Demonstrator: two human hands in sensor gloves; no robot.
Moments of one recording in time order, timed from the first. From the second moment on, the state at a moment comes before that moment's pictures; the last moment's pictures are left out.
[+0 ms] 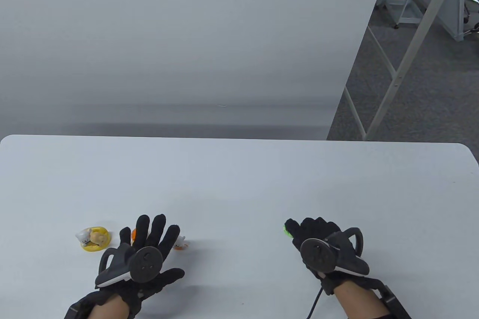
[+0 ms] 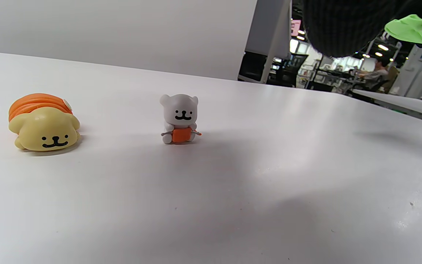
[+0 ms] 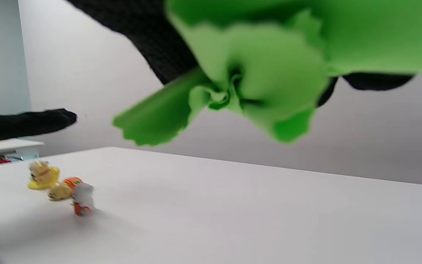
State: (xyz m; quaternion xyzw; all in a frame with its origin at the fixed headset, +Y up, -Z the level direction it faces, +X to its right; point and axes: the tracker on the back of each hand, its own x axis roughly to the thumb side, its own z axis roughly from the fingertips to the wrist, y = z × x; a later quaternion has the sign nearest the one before) left_hand -0.240 -0.724 -0.283 -0.10 -0.23 0.05 0.97; right_hand 0.152 -0.664 -0.288 0.27 -0.10 0.96 0.07
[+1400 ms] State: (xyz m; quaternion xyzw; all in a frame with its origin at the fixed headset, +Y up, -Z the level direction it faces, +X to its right) left_hand -0.196 -0.763 -0.377 -0.16 -0.20 -0.05 0.97; right_hand 0.163 -0.710 -0.267 0.27 -0.05 0.95 0.17
